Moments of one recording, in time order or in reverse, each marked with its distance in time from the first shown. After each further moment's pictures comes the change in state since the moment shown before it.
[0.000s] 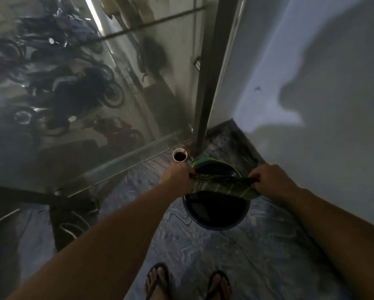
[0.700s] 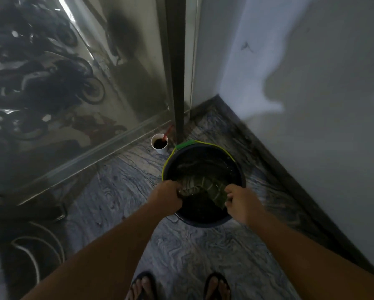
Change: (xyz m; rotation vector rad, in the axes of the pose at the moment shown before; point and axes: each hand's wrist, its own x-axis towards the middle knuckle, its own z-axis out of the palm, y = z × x) left_hand 0.054 -0.049 0.159 0.004 -0.134 -0.054; right_hand 0.037 0.058 0.197 0.258 -0.040 0.181
